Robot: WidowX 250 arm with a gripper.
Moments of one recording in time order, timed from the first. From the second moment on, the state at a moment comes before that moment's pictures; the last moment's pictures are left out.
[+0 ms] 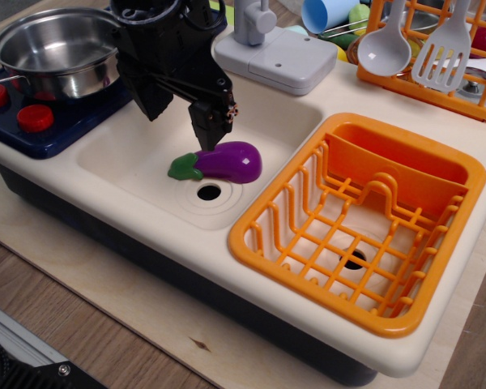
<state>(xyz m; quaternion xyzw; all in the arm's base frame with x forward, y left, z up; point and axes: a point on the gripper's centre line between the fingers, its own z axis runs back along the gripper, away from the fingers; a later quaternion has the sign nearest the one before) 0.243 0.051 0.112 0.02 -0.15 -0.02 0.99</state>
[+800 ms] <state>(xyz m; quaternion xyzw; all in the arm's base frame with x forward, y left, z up) 0.267 0.061 0.090 -0.02 -0.14 -0.24 0.96</state>
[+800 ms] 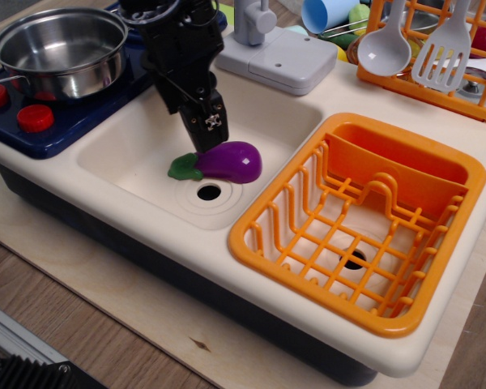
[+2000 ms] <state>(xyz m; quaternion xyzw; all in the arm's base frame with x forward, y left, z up) 0.284 0.035 0.044 -0.01 -0.21 -0.25 0.94</state>
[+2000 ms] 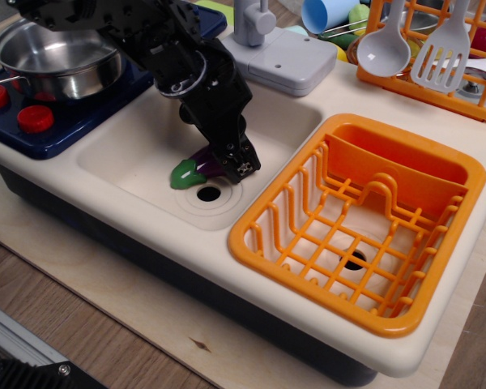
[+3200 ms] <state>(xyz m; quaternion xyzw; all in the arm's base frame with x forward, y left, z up) 0.233 0.034 0.162 0.11 -0.12 -0.15 0.98</state>
